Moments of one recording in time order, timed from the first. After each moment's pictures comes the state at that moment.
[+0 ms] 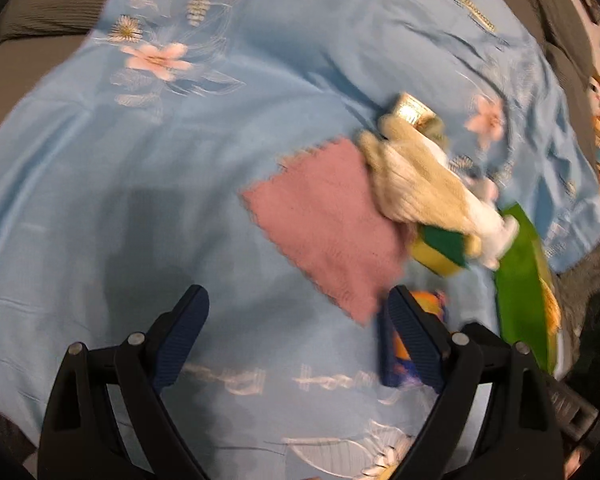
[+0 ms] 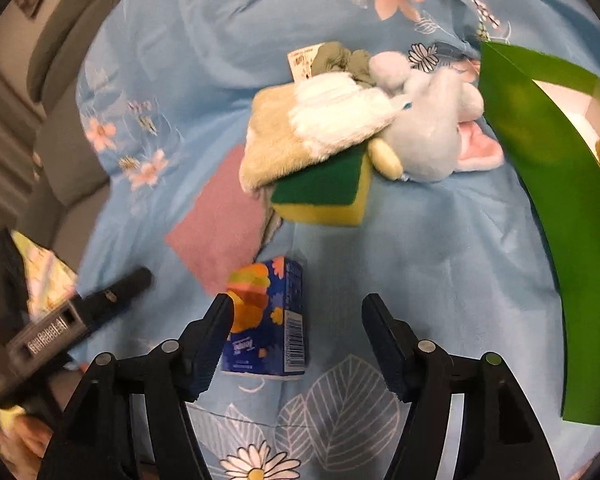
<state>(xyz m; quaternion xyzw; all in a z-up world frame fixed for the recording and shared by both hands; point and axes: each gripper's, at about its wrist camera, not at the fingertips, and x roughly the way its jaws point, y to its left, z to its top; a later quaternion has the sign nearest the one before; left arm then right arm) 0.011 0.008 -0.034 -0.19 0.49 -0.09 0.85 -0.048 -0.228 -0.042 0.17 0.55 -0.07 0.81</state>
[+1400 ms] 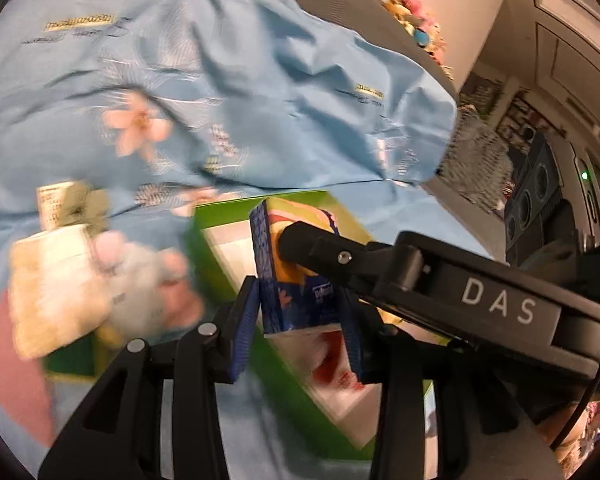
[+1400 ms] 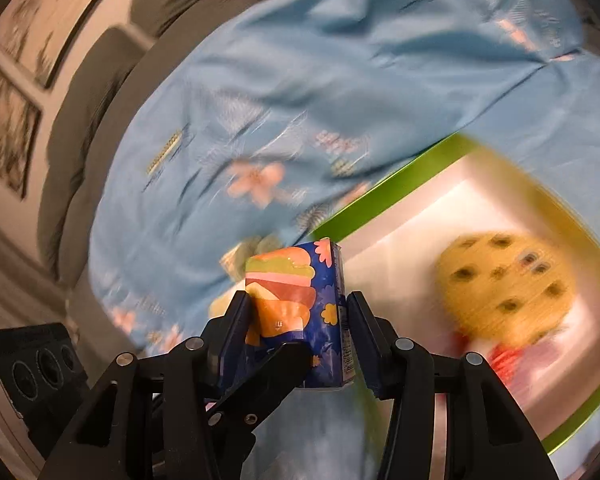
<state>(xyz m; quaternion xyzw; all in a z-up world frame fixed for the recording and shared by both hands) 0.032 -0.277 0.055 -0.04 0.37 -0.39 0.84 -0.097 -0.391 0.072 0.32 0.36 -0.18 0.86</state>
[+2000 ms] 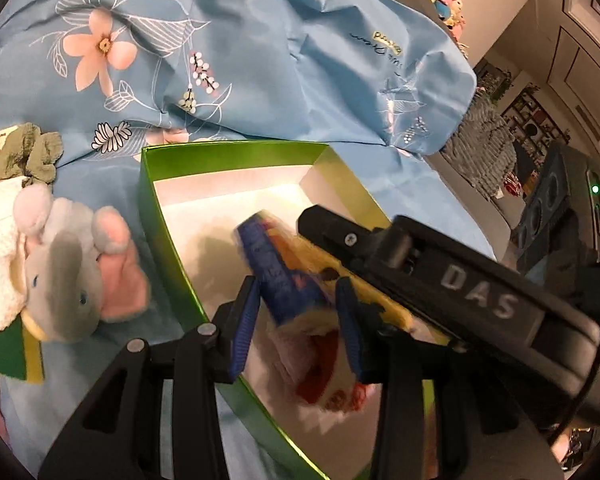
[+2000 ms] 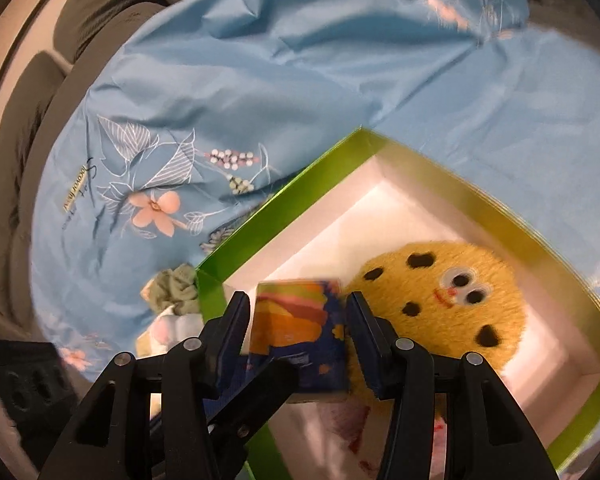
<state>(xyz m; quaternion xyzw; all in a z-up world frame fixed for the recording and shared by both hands) 0.051 -0.309 0.020 -0.06 0.45 -0.39 0.80 -0.099 -0.438 0.040 0.30 0.37 -0.28 0.83</state>
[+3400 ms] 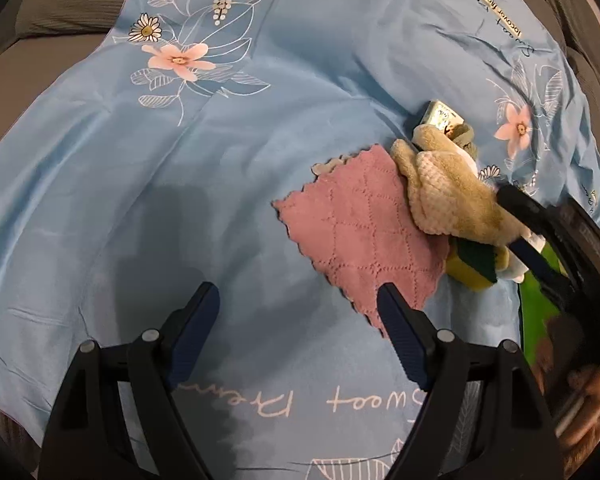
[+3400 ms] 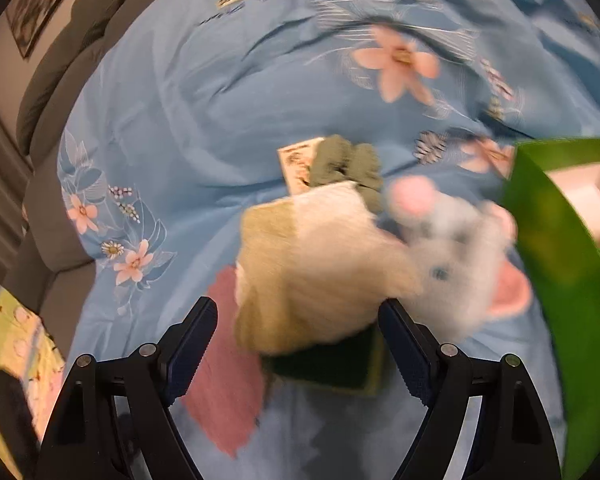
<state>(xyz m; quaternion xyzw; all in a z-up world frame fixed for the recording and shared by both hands) 0.023 0.025 -0.043 -0.18 0.48 -0.04 0.86 0.031 -0.228 -0.041 0.14 0.46 -0.13 0.87</state>
